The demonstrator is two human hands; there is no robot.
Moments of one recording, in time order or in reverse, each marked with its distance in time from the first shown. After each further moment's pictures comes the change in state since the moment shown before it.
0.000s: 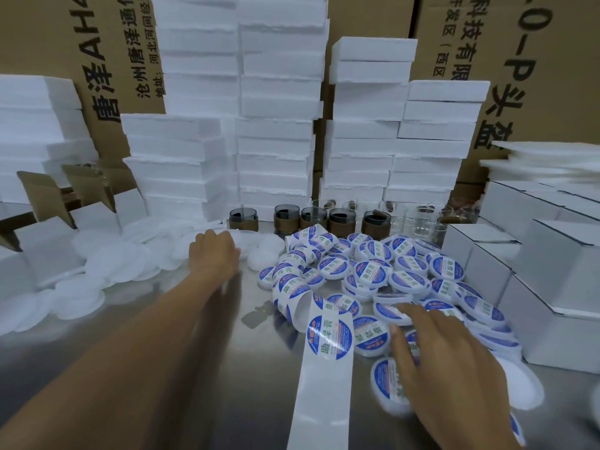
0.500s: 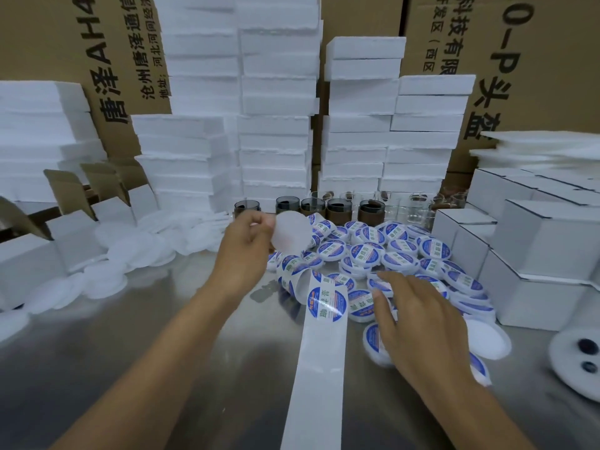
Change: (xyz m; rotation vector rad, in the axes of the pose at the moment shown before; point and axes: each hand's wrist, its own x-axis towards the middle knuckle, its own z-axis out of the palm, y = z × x) left_hand -0.120 0.049 -0.090 -1.203 0.023 0.076; right_hand -0.007 -0.009 -0.009 0.180 0.084 -0.021
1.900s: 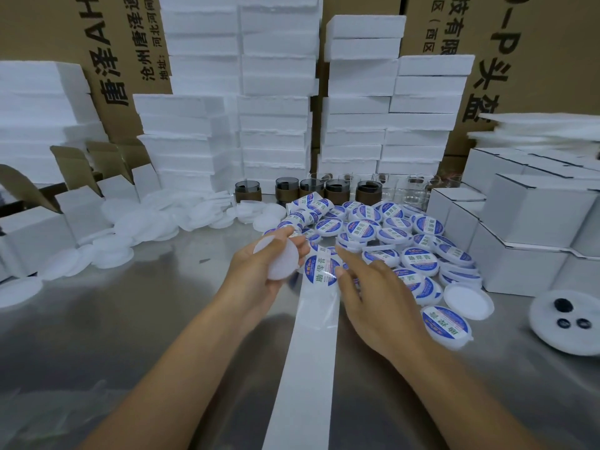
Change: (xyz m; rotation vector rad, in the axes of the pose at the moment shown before) left_hand -0.059 -0.008 0.010 -0.793 -0.131 -0.424; right_hand -0.009 -0.020 0.002 0.291 -0.432 0.039
